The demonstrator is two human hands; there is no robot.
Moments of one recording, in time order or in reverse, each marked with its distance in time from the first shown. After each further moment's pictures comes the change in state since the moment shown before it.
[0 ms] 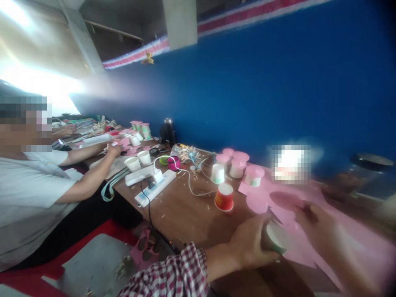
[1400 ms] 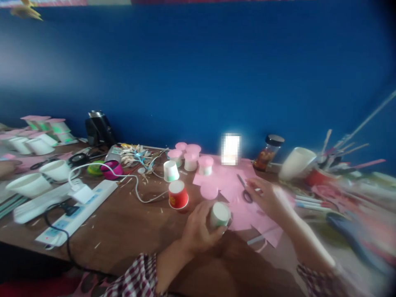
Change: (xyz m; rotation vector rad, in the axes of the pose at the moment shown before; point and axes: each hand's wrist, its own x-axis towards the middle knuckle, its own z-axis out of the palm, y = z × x) left_hand 0.007 -0.010 0.000 0.108 0.080 0.088; right_hand 0.014 0.023 -0.046 -0.246 -0.144 -0.203
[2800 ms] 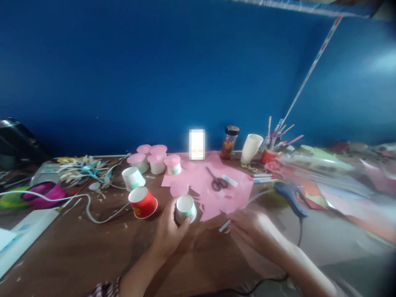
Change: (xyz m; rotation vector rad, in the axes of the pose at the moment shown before) left_hand 0.002 -0.011 0.010 0.082 0.009 -0.175; right_hand -0.105 -0.024 -0.044 -0.064 -0.340 -0.067
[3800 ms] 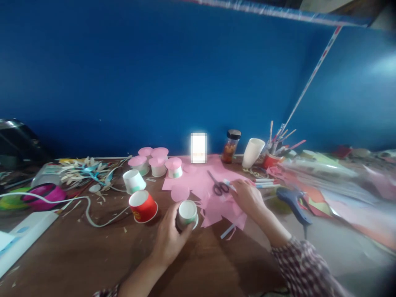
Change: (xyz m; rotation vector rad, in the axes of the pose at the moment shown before) left_hand -0.001 -0.004 0.001 0.032 0.014 0.089; right_hand 0.076 0.056 0.013 -0.230 0.136 0.359
